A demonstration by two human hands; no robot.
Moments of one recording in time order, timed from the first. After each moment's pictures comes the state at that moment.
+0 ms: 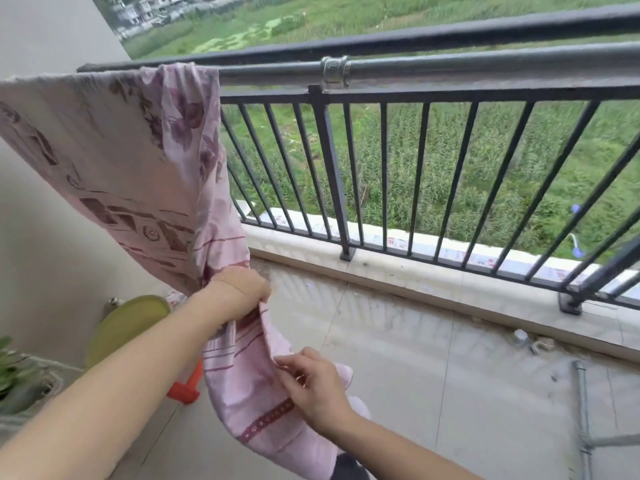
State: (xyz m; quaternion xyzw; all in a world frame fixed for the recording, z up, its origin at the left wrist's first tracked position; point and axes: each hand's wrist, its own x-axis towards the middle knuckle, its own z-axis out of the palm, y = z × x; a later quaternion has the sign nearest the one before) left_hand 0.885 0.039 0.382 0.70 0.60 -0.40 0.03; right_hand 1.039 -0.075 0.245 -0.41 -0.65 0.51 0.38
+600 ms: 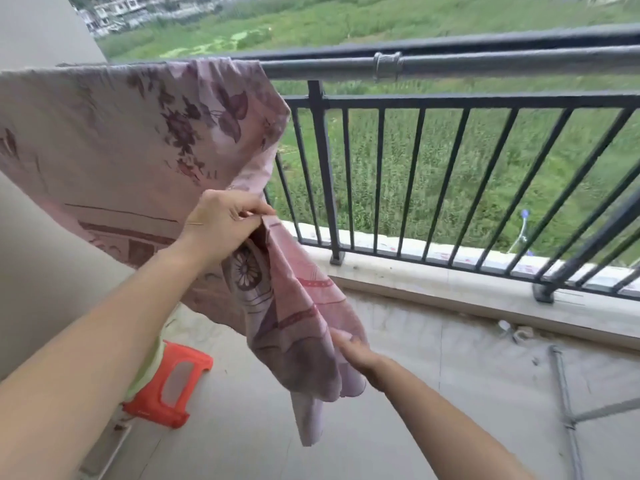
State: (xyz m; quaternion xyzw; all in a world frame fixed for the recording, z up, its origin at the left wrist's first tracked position) left_hand 0.805 0.036 0.456 0.75 0.58 0.31 0.07; right_hand 1.025 -0.024 0.209 -0.59 -0.42 0.69 0.05
